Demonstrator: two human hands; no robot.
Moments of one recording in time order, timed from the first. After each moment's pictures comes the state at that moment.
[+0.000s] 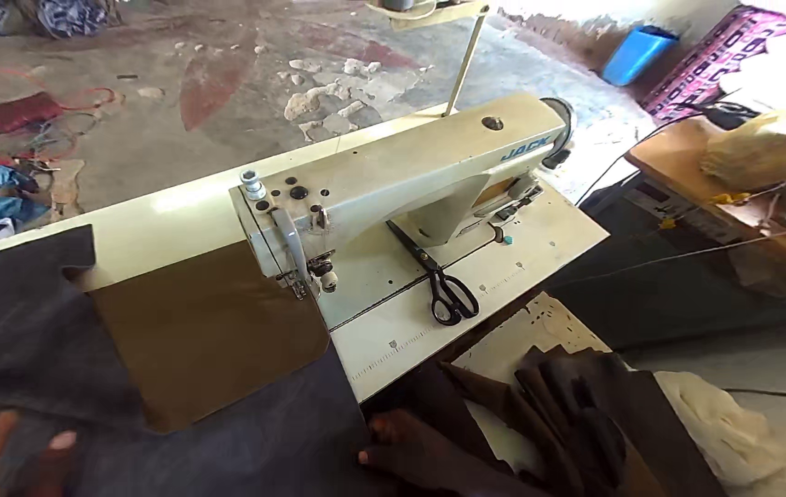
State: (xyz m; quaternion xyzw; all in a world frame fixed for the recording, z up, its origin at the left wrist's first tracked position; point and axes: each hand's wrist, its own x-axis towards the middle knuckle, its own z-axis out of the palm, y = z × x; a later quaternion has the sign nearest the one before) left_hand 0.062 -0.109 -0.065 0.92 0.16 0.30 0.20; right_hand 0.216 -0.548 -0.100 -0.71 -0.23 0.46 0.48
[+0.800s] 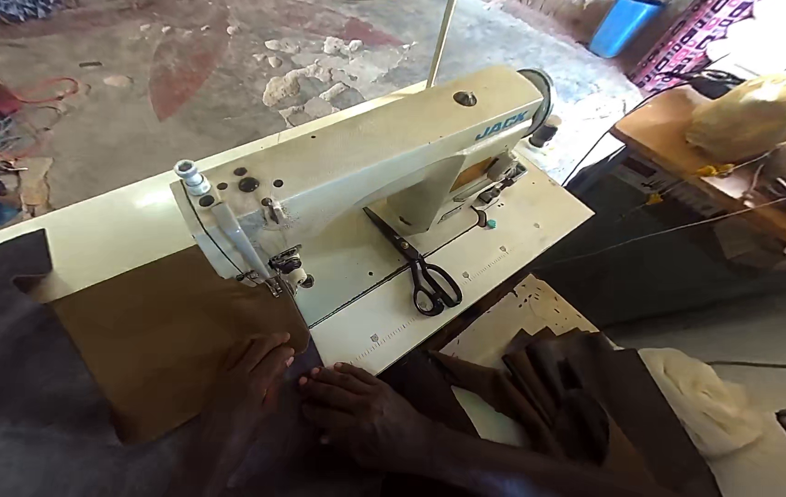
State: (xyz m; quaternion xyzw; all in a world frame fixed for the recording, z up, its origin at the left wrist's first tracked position) left_hand 0.204 -0.271 -0.096 0.96 -0.10 0.15 0.19; right_hand 0.233 -0.518 -0.104 -0.77 -0.56 -0.01 0.30
